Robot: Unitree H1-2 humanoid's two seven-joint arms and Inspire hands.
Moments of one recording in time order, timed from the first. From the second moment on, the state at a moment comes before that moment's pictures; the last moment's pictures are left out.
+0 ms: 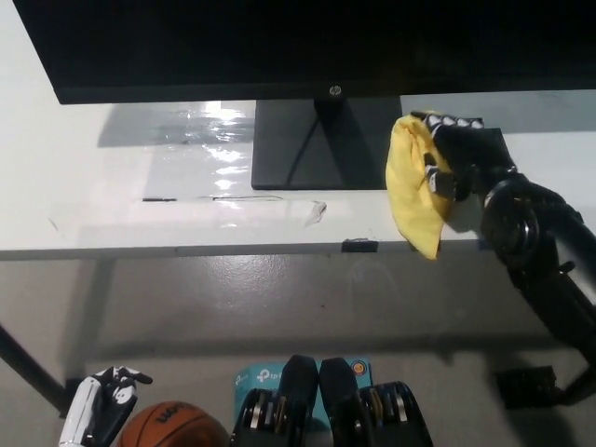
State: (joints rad) left_arm -0.01 0.21 0.07 0.39 0.02 -0.24 -0.03; right_arm -0.82 -0.35 0.52 0.46 -0.64 0.32 0.20
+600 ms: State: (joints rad) left_arm -0.03 0.22 0.06 0.39 0.03 -0.24 -0.03; right_arm -0.90 -0.36 0.69 0.49 -0.72 0.41 0.51
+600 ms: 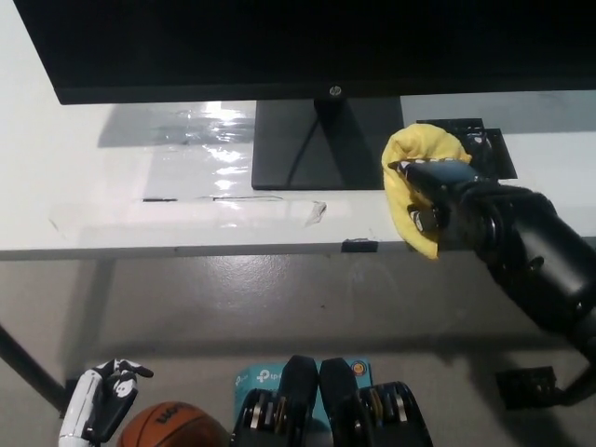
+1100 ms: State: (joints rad) left_arm -0.05 0.23 0.06 0.39 0.02 -0.25 -0.05; right_arm -0.92 -0.43 0.89 0.47 -0.98 0.43 0.52
